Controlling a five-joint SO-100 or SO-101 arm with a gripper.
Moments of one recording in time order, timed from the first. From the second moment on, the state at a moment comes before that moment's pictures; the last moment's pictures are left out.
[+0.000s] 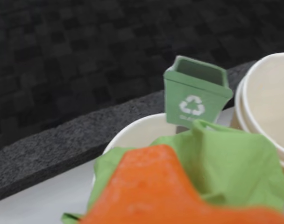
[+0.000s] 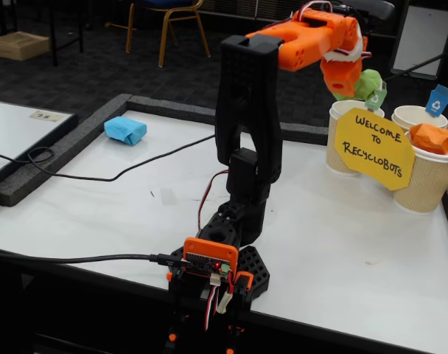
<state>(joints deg) 19.8 97.5 95.5 48.5 -13.1</state>
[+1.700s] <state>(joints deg) 22.2 94.8 91.8 54.5 -13.1</state>
